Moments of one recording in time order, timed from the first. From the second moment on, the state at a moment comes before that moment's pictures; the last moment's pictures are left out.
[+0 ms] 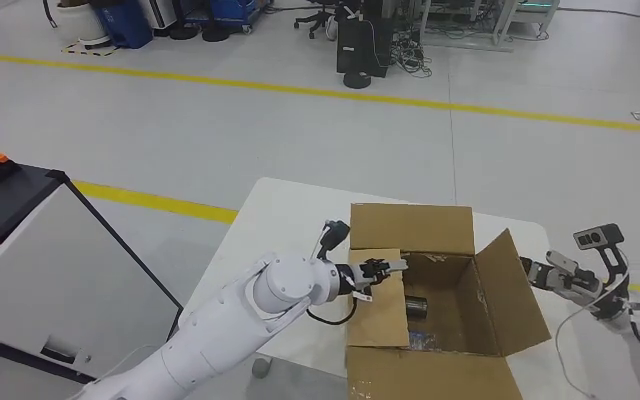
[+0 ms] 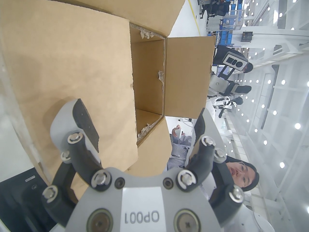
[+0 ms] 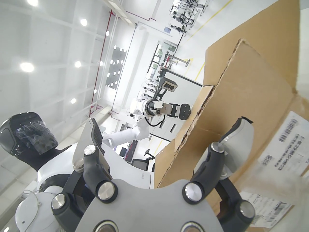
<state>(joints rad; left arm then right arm) 0.91 -1.23 -0.71 -1.67 -0.27 0.54 -0.50 -1.40 -0.70 1.60 -1.26 0.96 -0.47 1.35</state>
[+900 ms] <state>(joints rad) 1.33 -1.10 -1.12 -2.05 -0.05 0.52 -0.52 -1.30 -0.77 1.42 -1.23 0.71 -0.52 1.20</state>
